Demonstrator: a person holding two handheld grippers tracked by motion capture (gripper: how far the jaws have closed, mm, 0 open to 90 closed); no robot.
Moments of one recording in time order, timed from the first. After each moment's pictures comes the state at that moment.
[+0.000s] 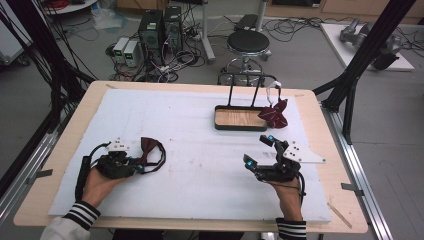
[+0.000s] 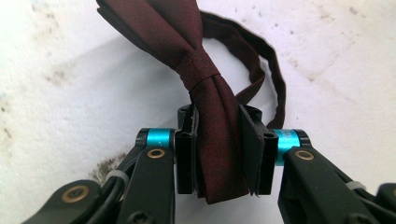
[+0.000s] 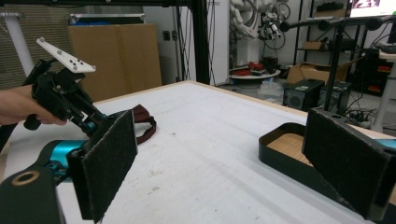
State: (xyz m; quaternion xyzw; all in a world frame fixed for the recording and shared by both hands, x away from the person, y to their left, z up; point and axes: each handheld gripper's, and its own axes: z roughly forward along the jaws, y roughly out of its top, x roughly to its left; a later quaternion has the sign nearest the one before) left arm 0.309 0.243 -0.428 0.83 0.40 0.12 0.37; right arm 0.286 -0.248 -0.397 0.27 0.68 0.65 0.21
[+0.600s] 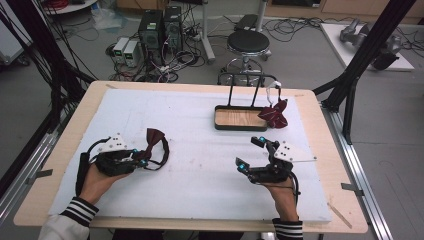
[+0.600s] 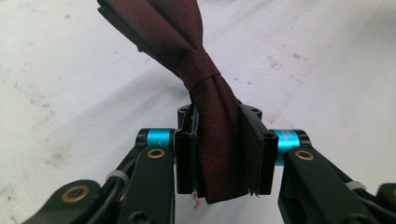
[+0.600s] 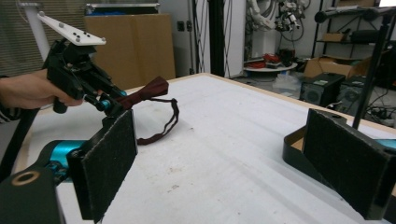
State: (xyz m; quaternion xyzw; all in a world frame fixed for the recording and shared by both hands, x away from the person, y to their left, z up) left arm 0.308 0.240 -0.410 0.83 0.31 0.15 0.45; right arm 0.286 -0.230 -0.394 0.25 0.70 0.64 0.18
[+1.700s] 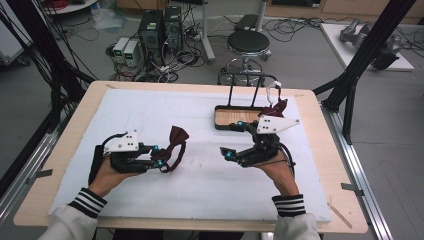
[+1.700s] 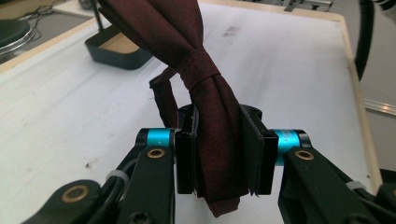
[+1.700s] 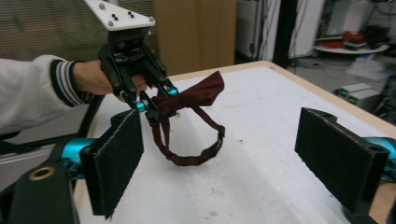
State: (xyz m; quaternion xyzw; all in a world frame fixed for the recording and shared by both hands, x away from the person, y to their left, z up) left arm 0.311 0.199 -0.384 0.83 0.16 0.10 0.53; right arm 0.324 -0.192 -0.335 0.15 0.77 0.61 0.08
